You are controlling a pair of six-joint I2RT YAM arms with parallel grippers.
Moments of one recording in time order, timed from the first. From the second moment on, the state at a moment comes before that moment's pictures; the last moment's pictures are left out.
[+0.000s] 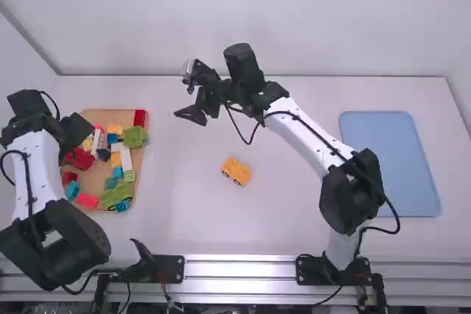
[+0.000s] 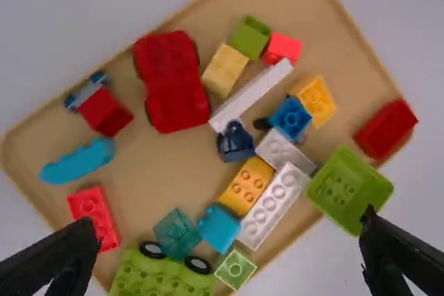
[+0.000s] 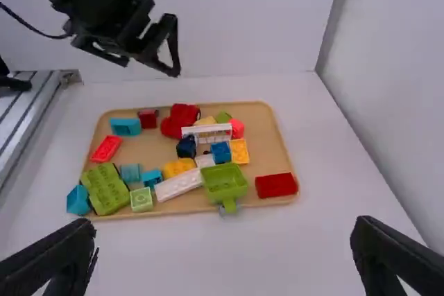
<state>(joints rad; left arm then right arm) 0.64 1.46 1.28 -0.88 -0.02 -0.37 0.61 1.90 1.67 -0.25 -0.81 -0.40</state>
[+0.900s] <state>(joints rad) 0.63 1.85 1.69 -1.03 0.01 -0.16 0.58 1.90 1.67 -0.27 -0.79 -0.37</state>
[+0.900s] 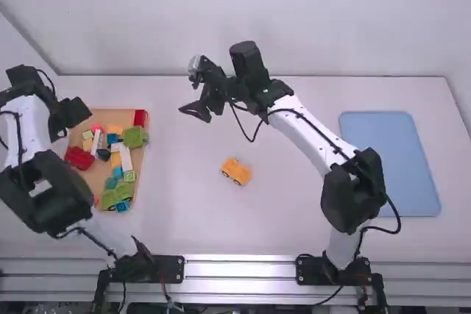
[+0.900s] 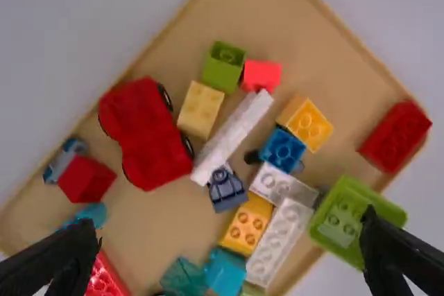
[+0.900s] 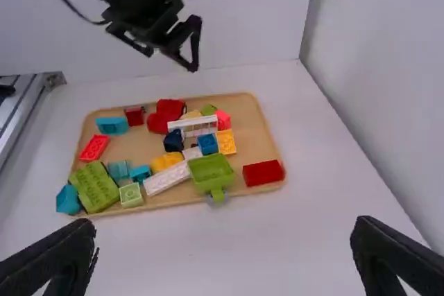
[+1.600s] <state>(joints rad) 0.65 2.32 2.01 -1.11 -0.01 0.08 0.56 1.90 1.67 -0.29 -0.76 -0.37</state>
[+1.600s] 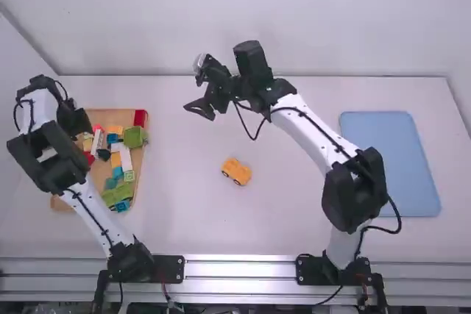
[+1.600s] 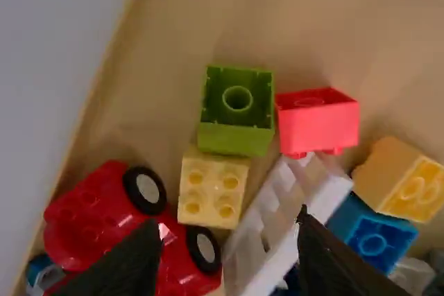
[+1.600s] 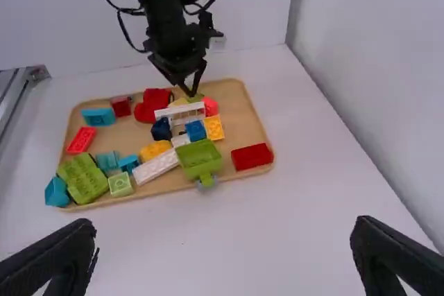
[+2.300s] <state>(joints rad) 0.65 2.32 1.81 -0.98 -0.04 0.13 0.56 1.90 1.67 -0.30 -0.76 -0.37</state>
